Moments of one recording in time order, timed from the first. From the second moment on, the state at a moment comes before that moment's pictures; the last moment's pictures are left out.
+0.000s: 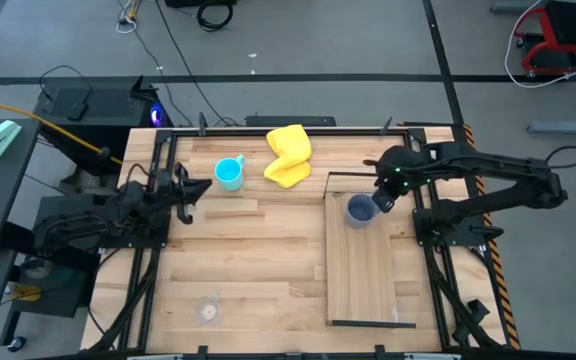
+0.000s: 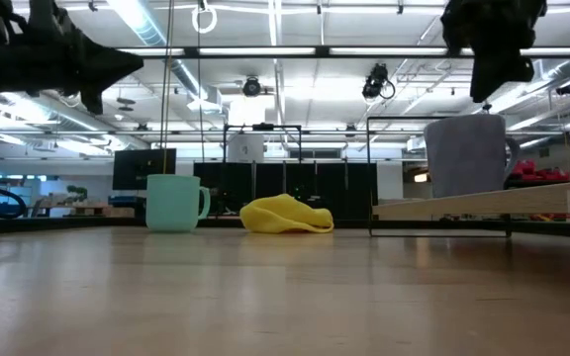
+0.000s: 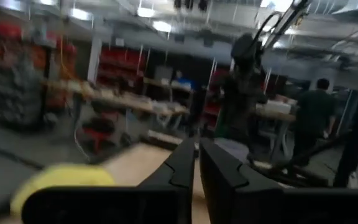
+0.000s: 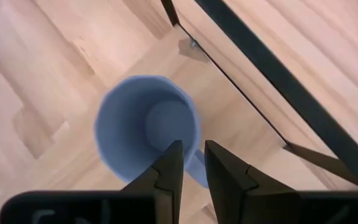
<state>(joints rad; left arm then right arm) 0.23 0.06 0.01 0.30 -0.09 -0.20 -0.18 0.97 1.02 -1.17 0.02 0.60</state>
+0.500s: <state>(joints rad) 0.39 0.50 0.47 -0.35 -0.30 -0.52 -0.18 0.92 1.02 -1.06 0.02 0.57</state>
